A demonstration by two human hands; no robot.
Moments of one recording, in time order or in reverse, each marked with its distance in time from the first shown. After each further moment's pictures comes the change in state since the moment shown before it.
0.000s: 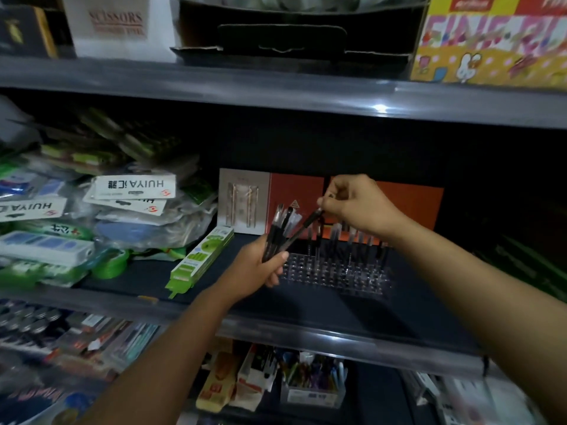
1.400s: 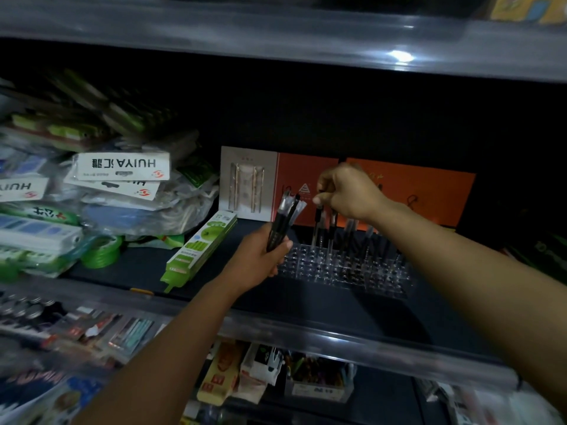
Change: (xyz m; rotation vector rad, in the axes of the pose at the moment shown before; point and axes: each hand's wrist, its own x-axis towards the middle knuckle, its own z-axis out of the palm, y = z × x) left_hand 0.029 -0.040 -0.001 0.009 0.066 -0.053; right_hand 0.064 0.039 0.046 -0.279 -0.173 -0.027
